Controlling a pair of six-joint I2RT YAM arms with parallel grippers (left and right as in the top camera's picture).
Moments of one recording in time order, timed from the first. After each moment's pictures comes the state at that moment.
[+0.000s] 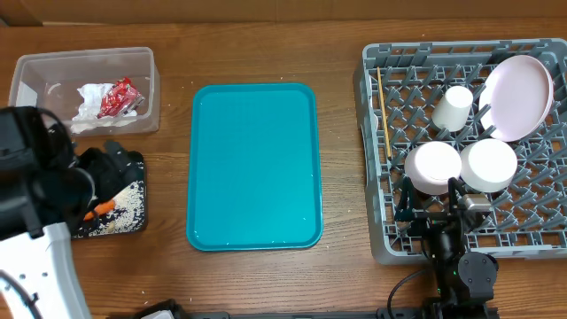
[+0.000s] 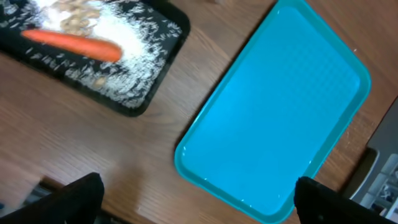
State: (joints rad) left arm 0.34 1.22 1.54 -1.48 0.15 -0.36; right arm 0.05 0.01 0.02 -0.03 -0.03 0.27
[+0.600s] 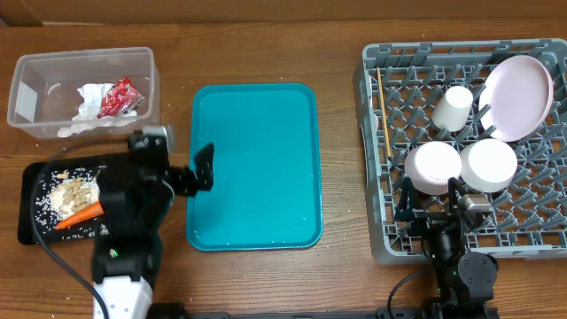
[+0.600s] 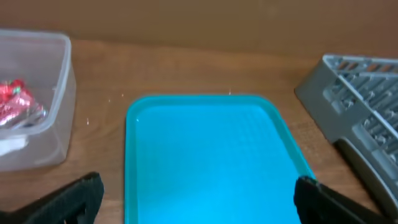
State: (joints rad) left arm 0.05 0.85 0.51 -0.05 0.32 -0.10; right arm 0.05 0.01 0.02 -0.03 -0.03 0.27
